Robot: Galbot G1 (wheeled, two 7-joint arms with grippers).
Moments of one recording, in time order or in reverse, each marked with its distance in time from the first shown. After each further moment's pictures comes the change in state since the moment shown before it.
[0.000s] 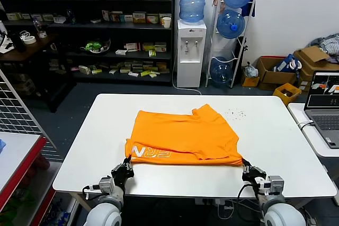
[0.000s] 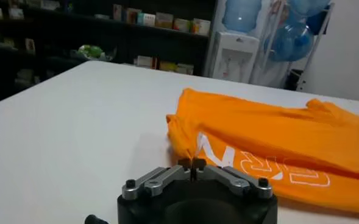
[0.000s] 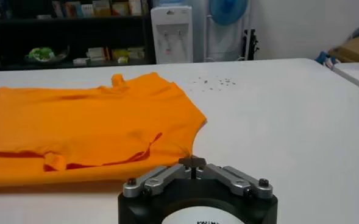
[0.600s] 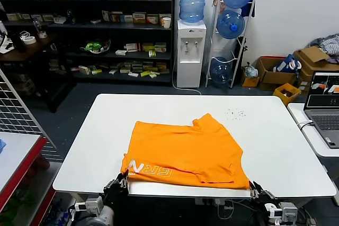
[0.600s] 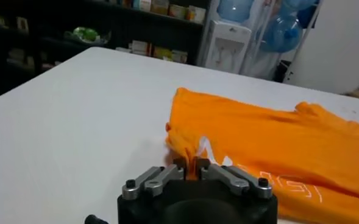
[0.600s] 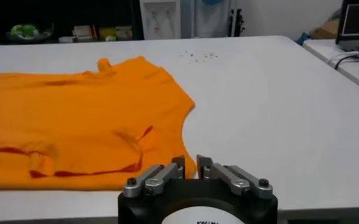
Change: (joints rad) left arm 0.205 0.086 -0.048 -0.204 -0.067 0.034 -0.004; right arm -0.156 0.011 0.059 0.131 -0.031 -0.012 0.033
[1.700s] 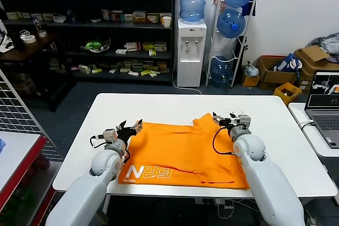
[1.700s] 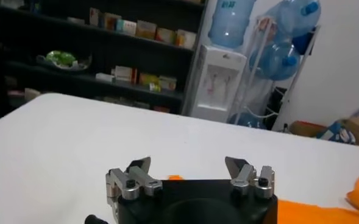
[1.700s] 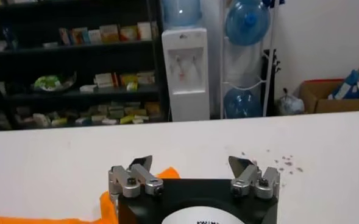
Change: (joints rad) left arm -0.761 -0.070 0.196 0.621 -0.141 0.060 0.120; right arm 0.991 0.111 -0.362 -0.766 0.045 -0.106 -0.036
